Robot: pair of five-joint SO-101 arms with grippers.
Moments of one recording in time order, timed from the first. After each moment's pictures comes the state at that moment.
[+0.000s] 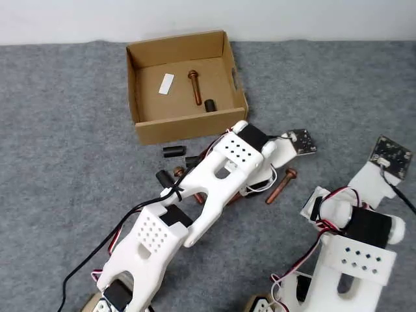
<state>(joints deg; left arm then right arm) 38.7 46.2 -38.8 93.8 -18.2 14.9 -54.5 36.8 95.2 -17.4</state>
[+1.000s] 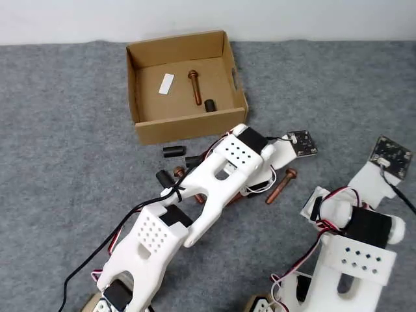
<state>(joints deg) 38.7 46.2 -33.4 86.4 -19.5 14.9 -54.5 36.8 95.2 -17.4</state>
